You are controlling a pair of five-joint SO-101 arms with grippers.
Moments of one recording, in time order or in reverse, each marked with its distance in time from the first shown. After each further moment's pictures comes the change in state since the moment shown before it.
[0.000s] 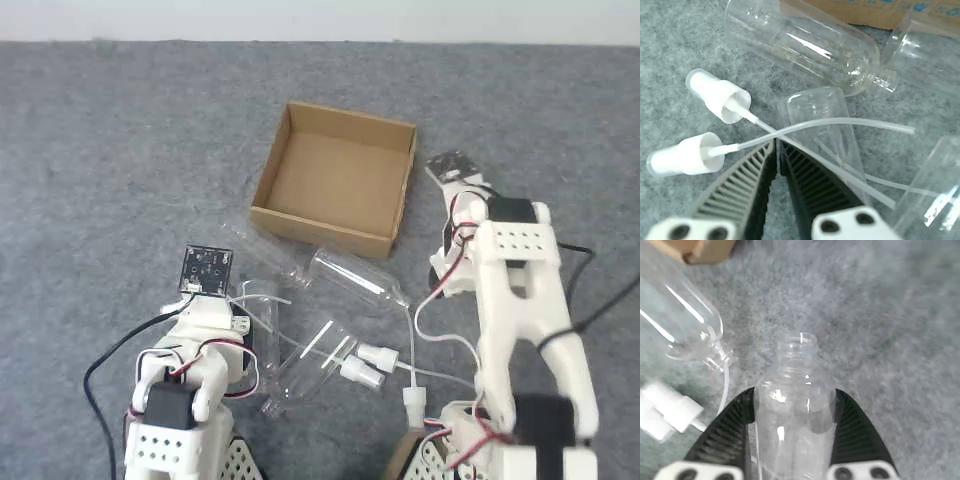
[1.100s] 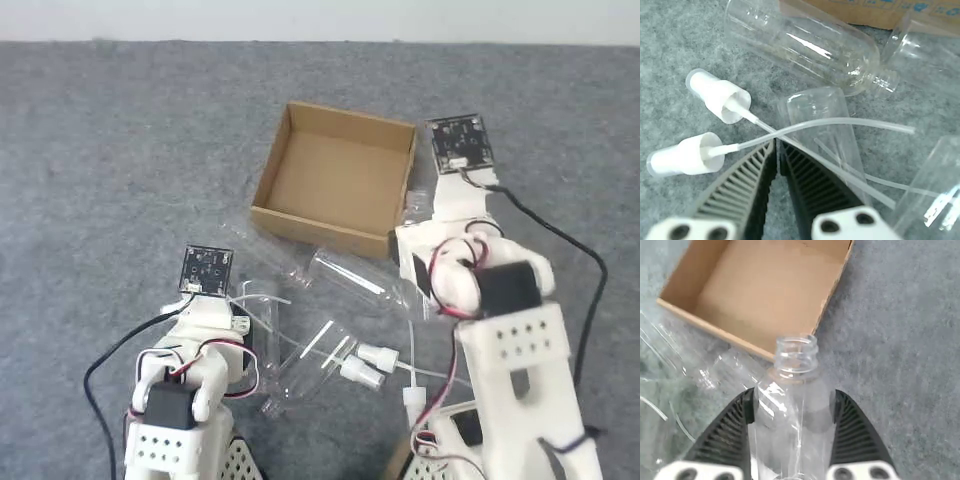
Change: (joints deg) left arm 0.0 0.0 0.0 0.0 0.0; right arm -14.9 -29.7 0.1 -3.2 -25.1
